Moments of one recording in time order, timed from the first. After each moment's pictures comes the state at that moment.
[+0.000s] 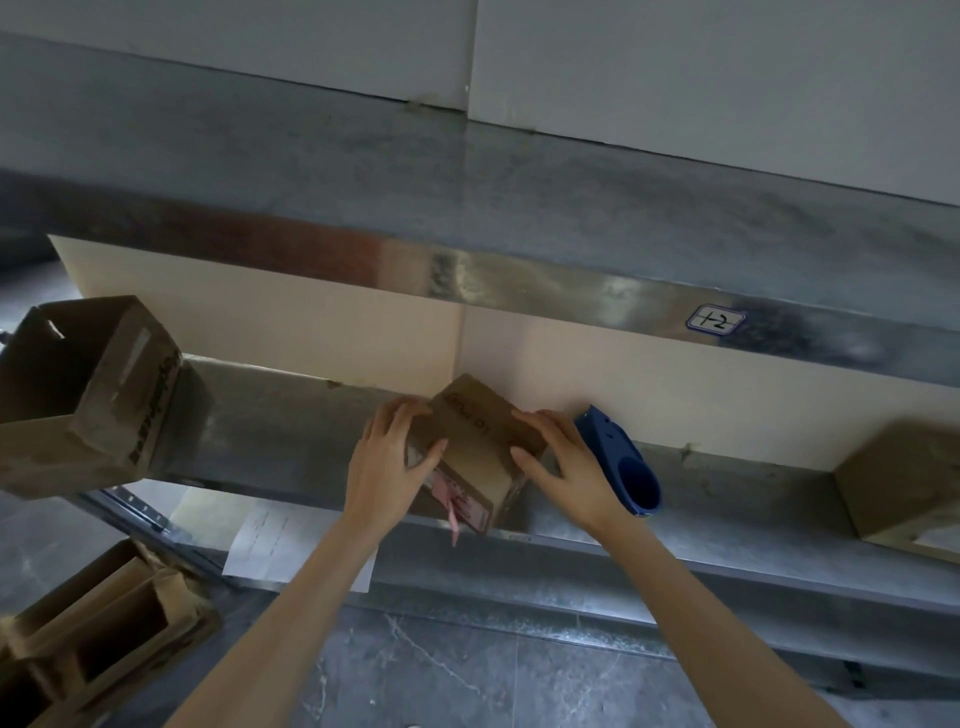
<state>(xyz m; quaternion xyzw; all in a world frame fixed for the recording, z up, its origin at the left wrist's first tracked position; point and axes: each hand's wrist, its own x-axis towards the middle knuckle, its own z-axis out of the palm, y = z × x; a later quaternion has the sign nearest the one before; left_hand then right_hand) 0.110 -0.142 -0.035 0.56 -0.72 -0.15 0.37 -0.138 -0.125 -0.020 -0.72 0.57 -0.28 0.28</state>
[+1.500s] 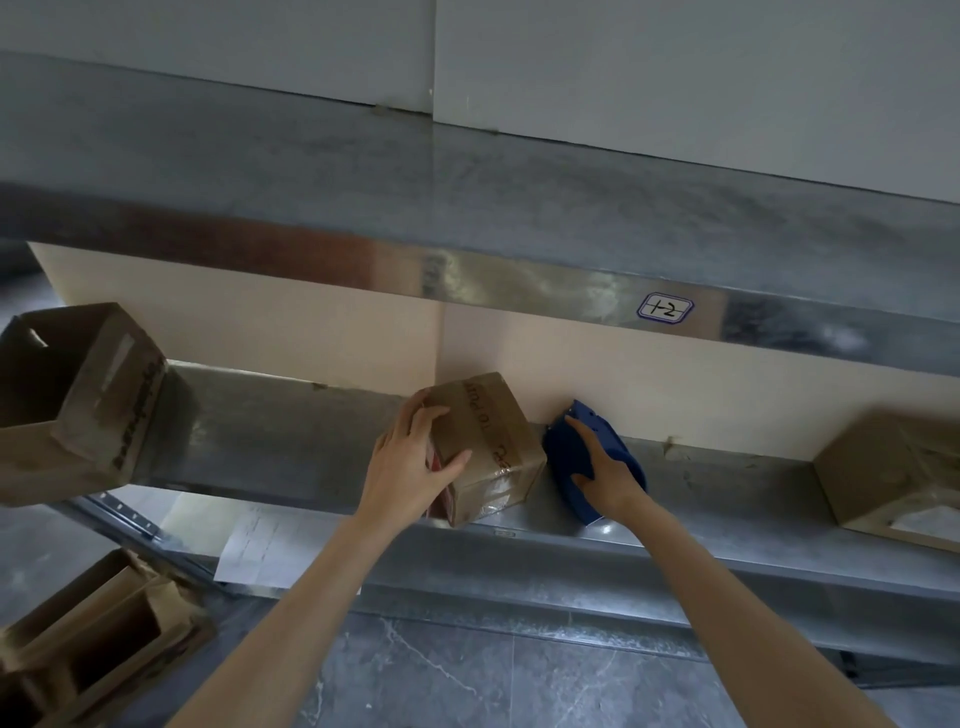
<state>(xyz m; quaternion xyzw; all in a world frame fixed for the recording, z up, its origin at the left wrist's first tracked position) 0.074 -0.138 -0.030 0.57 -0.75 -0.19 0.29 -0.209 -0.126 -0.044 -0.62 0.72 -0.09 0.31</state>
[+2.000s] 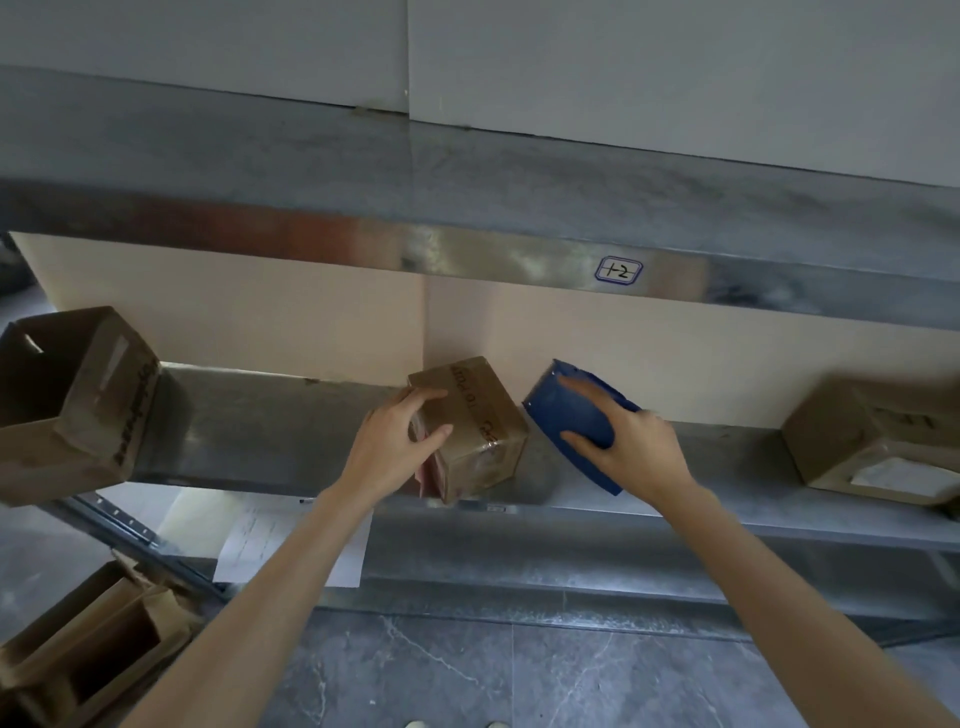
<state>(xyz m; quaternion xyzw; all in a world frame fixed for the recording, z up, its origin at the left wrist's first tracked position) 0.086 -0.126 0.006 0.52 -0.75 -0.27 0.31 -0.212 -0.073 0.034 -0.74 0.64 -0.22 0.01</state>
